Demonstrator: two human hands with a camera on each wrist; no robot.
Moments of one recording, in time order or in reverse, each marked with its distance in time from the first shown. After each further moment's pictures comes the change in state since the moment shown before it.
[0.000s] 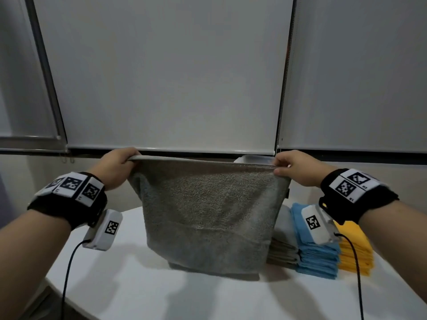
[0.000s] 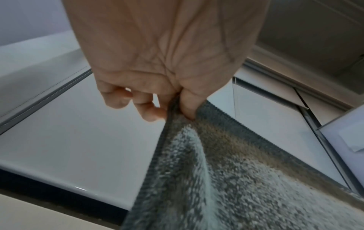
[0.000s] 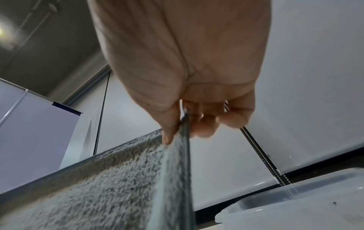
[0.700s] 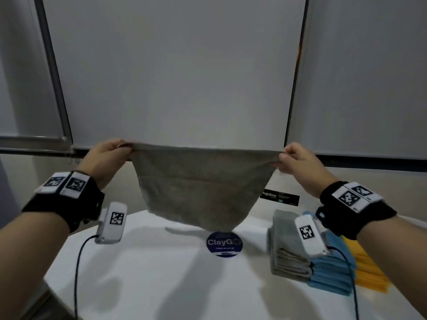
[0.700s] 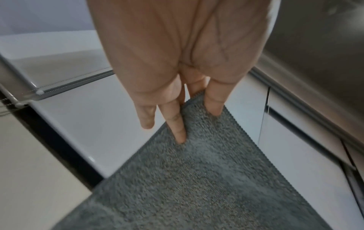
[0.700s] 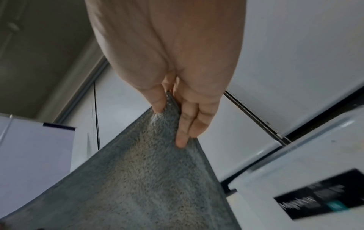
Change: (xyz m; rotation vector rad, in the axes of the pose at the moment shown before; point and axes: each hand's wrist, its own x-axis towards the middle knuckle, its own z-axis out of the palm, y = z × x) left_hand 0.015 -0.023 -0.005 -0.888 0.138 -0.074; right_hand 0.021 -0.018 0.023 0.736 0.314 0.060
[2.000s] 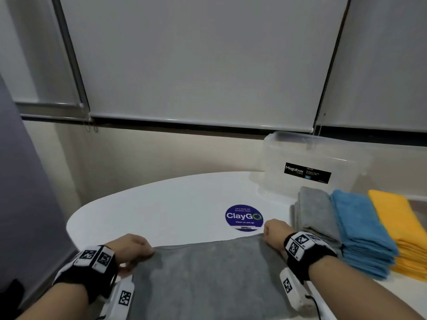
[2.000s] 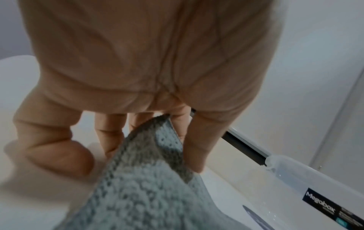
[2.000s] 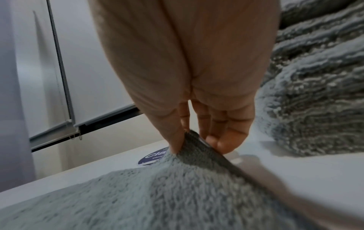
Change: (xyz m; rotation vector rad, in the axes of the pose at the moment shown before) left_hand -0.149 -0.169 -0.016 0.506 -0.304 -1.017; right_hand -0.070 0.166 0.137 -0.974 -0.666 0.238
